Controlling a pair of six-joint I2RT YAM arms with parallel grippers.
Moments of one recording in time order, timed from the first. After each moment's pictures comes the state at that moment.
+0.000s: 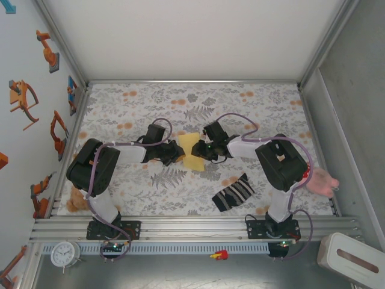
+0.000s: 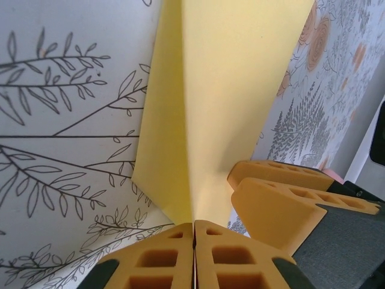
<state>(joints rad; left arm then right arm) -0.55 1.77 0.81 0.06 0.56 -1.08 0.63 1.87 1.01 -0.11 -0.35 0.79</state>
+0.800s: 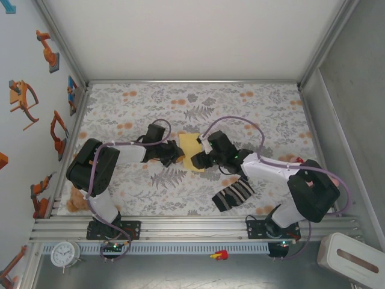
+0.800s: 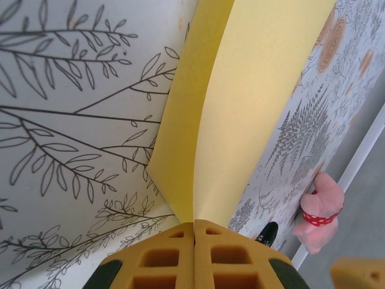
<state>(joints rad) -0.55 1.77 0.82 0.02 0.57 -1.13 0.80 1.48 0.78 -0.07 -0.12 0.18</state>
